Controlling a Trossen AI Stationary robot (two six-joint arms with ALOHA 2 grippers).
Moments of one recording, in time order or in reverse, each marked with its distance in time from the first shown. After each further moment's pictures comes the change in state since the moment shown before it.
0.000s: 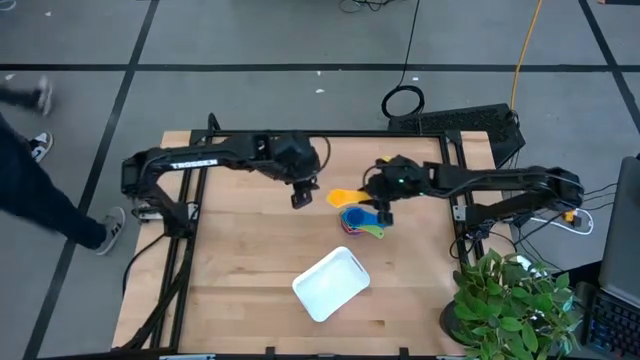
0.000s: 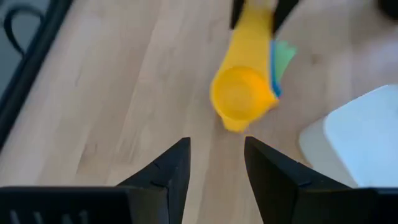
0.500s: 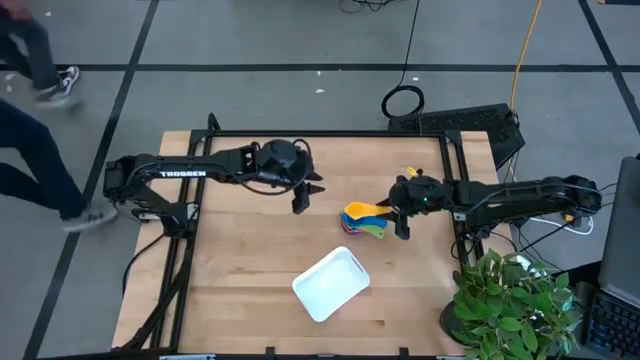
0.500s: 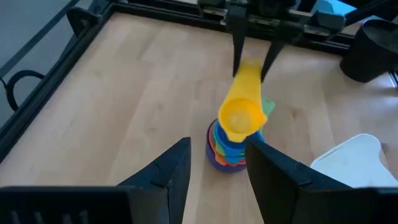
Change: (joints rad) left arm -0.034 -0.138 -0.297 0.447 0.004 -0.047; right arm 0.075 -0.254 -0.332 0.126 0.025 0.258
